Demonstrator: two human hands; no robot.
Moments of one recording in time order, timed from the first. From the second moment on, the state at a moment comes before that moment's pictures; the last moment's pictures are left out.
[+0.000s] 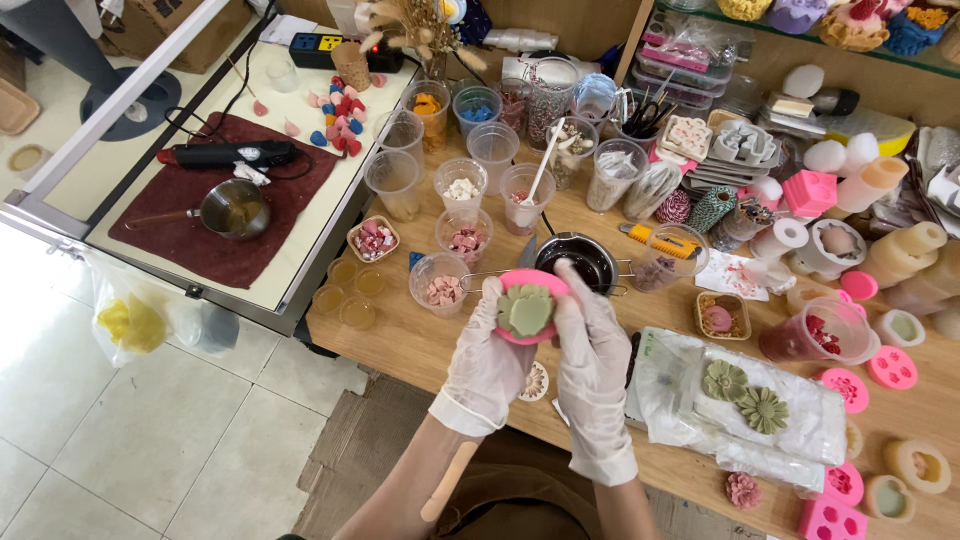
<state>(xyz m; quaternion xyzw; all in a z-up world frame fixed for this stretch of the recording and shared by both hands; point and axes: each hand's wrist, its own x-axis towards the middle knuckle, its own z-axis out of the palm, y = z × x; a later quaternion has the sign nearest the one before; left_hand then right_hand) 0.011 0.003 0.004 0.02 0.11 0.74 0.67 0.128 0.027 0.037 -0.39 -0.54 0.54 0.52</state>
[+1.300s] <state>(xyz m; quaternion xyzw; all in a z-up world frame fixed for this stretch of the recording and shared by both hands) -0.008 0.014 0.018 0.09 0.24 0.76 0.59 0.159 0.035 0.041 -0.21 -0.31 0.81 0.45</state>
